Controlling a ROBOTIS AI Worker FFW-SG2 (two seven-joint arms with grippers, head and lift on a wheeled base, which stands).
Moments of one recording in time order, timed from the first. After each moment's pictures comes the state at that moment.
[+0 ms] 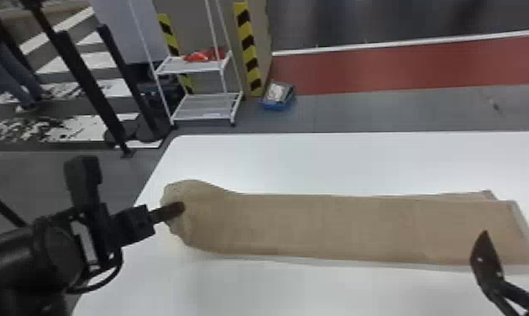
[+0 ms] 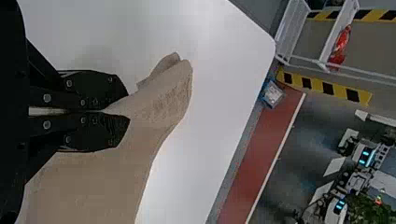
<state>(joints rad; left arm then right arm) 0.00 0.03 0.53 -2.27 0.00 1.51 -0.54 0.61 0.00 -0.01 -2.03 0.09 -0.17 0.03</state>
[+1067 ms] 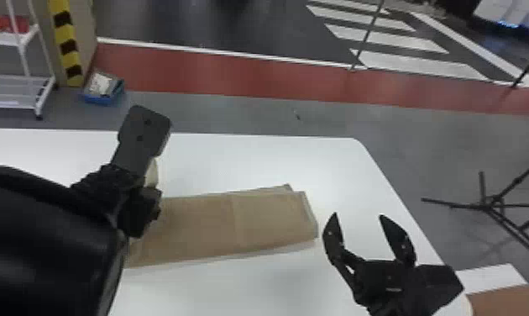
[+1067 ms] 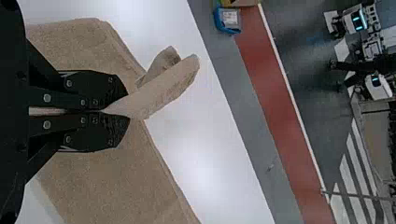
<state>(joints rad) -0.18 0.00 -0.50 -2.23 -0.24 1.56 -0.05 0.63 0.00 -0.17 -2.06 -0.05 -0.14 0.00</state>
